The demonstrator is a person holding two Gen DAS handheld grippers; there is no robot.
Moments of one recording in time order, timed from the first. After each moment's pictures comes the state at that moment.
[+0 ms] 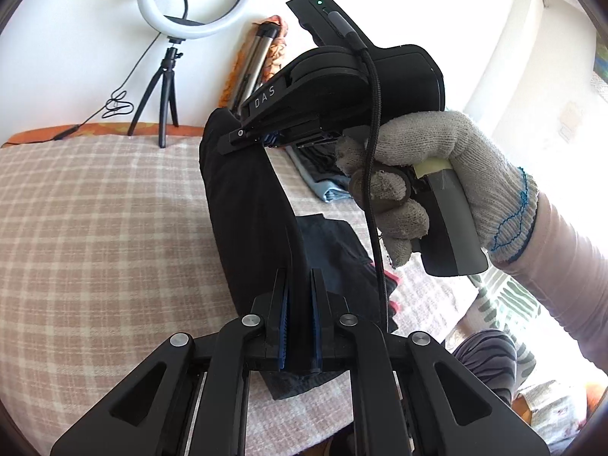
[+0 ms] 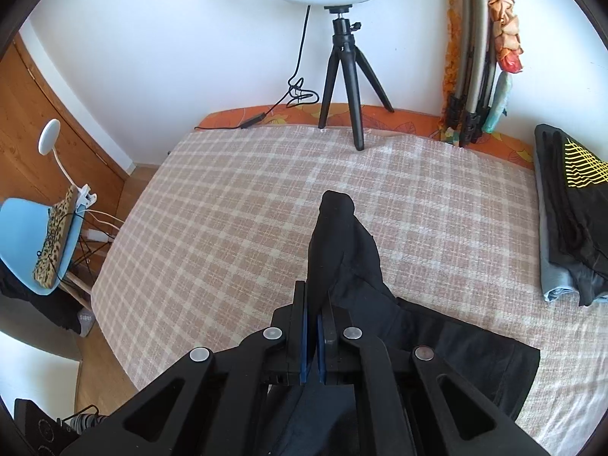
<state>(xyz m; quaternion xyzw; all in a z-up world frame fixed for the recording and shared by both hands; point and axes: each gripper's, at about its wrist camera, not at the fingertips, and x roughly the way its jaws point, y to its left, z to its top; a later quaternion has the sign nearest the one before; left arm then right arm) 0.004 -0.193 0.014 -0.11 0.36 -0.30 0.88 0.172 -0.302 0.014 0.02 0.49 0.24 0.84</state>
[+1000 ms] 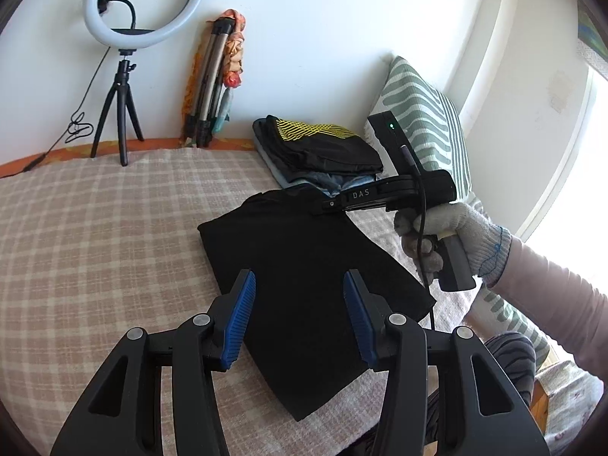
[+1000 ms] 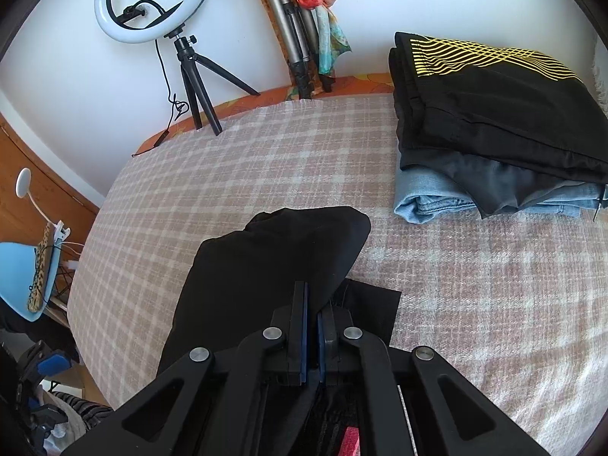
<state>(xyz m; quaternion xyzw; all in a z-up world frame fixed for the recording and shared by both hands) 0.015 -0.255 0.006 -0.04 0.35 -0.32 0.88 0.173 -0.503 -0.073 0.10 0.50 0.18 0.84</state>
